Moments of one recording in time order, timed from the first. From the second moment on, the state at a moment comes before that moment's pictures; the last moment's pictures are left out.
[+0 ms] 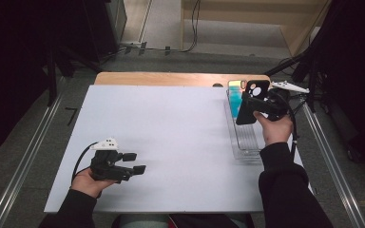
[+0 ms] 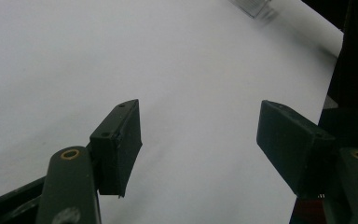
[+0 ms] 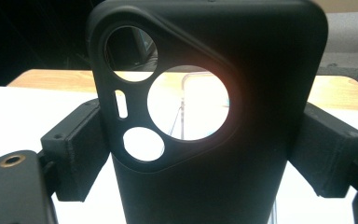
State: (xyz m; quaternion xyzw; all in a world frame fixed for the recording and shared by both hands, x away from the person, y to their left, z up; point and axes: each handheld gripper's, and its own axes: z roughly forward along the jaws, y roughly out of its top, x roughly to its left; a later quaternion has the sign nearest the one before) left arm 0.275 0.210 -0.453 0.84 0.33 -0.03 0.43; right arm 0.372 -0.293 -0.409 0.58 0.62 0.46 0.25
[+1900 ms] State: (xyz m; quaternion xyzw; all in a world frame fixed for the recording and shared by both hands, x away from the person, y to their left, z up) left arm 0.280 0.208 -0.452 0.83 0.33 -0.03 0.44; right arm 0.473 -0.267 -0.467 0.62 0.64 0.38 0.25
